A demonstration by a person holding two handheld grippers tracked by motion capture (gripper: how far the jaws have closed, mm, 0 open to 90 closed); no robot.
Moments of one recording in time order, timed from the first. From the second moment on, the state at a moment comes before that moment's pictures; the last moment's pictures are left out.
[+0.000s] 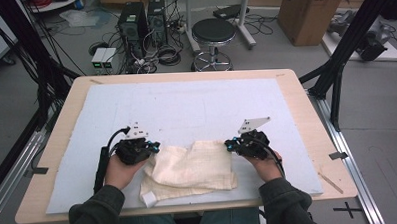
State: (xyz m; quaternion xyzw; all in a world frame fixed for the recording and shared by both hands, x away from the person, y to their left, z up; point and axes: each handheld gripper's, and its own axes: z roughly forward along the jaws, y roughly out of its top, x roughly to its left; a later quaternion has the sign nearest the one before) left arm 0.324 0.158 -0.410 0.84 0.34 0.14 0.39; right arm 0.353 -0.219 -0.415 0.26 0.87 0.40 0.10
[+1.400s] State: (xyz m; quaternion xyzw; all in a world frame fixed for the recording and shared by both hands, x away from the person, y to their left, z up) left arm 0.325 0.156 -0.431 0.86 0.35 0.13 0.34; right arm 0.357 -0.223 -0.437 0.29 0.88 0.36 0.07
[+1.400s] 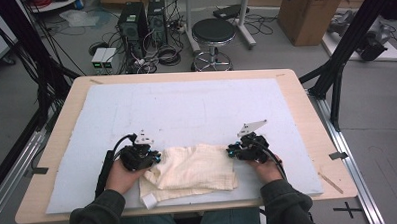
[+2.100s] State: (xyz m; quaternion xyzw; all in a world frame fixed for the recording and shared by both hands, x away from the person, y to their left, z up) left arm 0.350 0.175 -0.398 0.80 0.39 0.19 0.41; right arm 0.365 -0.219 -0.397 0.26 0.88 0.39 0.12
